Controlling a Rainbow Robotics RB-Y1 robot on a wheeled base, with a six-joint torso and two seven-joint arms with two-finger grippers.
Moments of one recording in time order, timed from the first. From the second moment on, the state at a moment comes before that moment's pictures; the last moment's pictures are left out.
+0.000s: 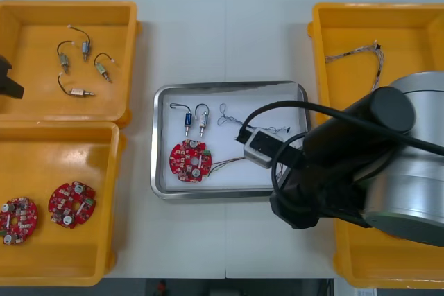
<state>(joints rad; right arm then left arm) -0.56 -0.63 0.60 -2.46 -0.75 1.92 1.35 -0.45 0.96 0.23 -1.96 1.02 1.91 -1.20</state>
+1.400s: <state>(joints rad) -0.88 -0.43 1.17 -1.89 -0.51 1.60 1.62 -0.14 0.97 0.40 -2.07 1.05 1.91 -1.20</state>
